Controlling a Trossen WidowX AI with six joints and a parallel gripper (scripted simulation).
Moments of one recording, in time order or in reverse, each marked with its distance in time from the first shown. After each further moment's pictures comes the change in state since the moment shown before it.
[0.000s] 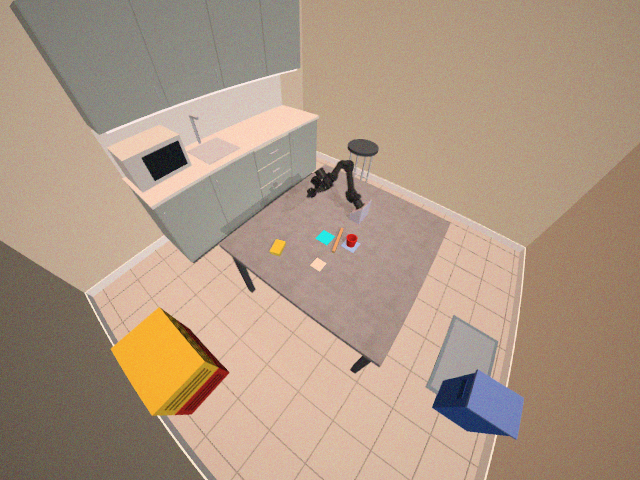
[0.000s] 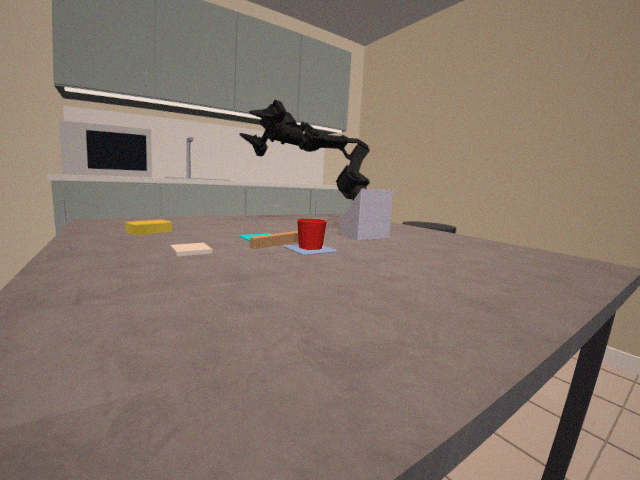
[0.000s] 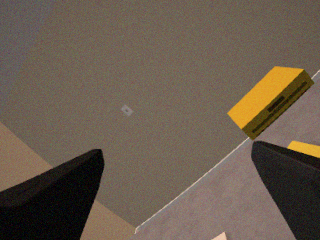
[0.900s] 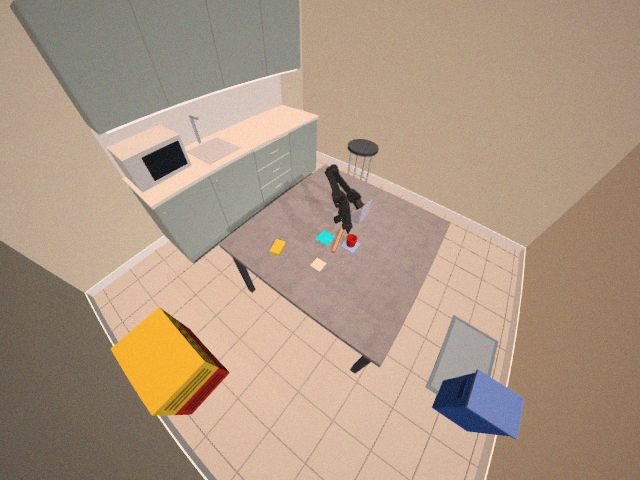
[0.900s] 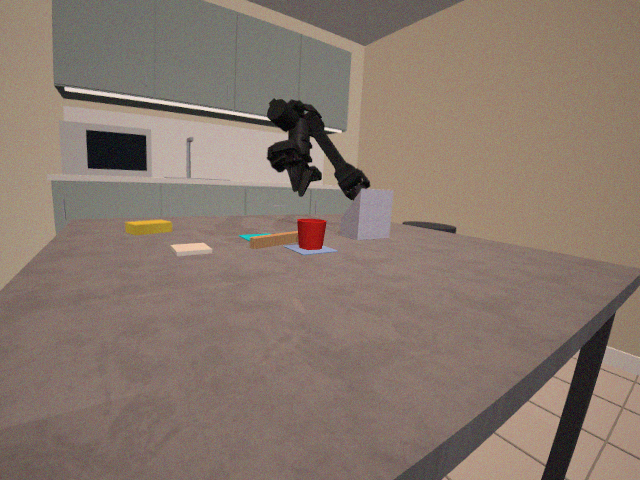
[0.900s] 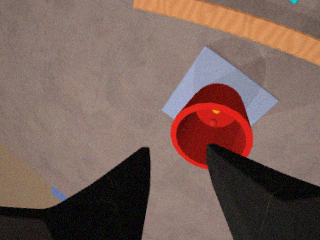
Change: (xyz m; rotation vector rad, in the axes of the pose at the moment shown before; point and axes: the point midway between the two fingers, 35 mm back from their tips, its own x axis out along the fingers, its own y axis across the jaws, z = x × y) arm -0.011 0.065 -0.307 0.495 1.082 -0.962
